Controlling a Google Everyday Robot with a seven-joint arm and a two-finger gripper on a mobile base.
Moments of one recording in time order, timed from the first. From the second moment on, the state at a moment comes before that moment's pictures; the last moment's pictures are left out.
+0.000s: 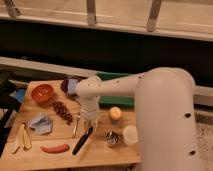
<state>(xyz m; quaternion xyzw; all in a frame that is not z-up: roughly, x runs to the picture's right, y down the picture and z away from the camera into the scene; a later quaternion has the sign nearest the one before) -0.069 0.200 0.775 -0.34 0.35 0.66 0.57</state>
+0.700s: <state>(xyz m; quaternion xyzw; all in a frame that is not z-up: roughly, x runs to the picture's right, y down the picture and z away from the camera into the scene) -0.031 0.076 0.776 -0.26 0.28 0.72 0.58</state>
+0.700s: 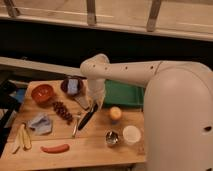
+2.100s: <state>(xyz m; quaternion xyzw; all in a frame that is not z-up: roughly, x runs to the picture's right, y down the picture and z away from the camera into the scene) 0.062 -0.007 0.855 -0.27 0.19 0.84 0.44</state>
